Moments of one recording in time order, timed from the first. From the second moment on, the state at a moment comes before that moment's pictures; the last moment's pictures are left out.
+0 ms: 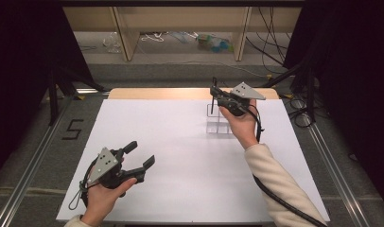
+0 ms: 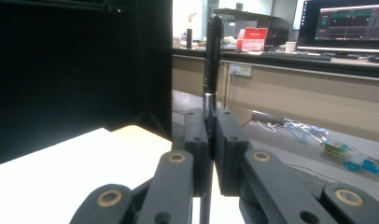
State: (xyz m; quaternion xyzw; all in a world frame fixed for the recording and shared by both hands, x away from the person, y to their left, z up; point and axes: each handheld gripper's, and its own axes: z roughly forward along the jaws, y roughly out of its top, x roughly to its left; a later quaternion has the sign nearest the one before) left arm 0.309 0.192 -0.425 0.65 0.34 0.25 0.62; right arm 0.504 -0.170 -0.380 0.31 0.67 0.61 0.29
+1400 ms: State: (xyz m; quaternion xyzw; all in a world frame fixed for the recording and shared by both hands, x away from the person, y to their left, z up) left arm 0.309 0.192 -0.425 0.65 0.34 0.26 0.62; right arm 0.506 -0.167 -0.391 0.32 0.67 0.60 0.28
